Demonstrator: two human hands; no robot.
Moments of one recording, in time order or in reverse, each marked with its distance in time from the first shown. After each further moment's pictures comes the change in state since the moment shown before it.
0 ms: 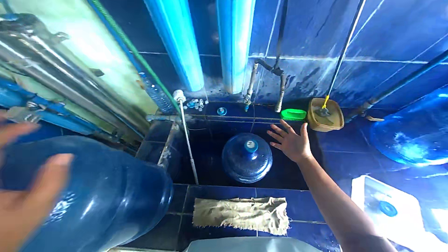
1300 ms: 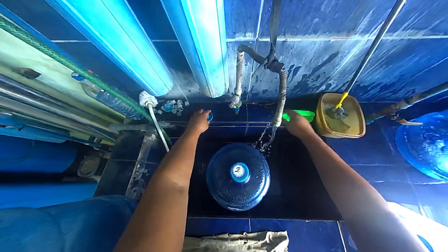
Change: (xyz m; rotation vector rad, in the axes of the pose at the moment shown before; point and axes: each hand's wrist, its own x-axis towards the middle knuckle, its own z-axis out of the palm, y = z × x) left_hand 0.200 0.008 0.522 0.063 -0.746 -0.180; right_hand 0.162 -0.031 -0.110 -1.484 0.208 0.165
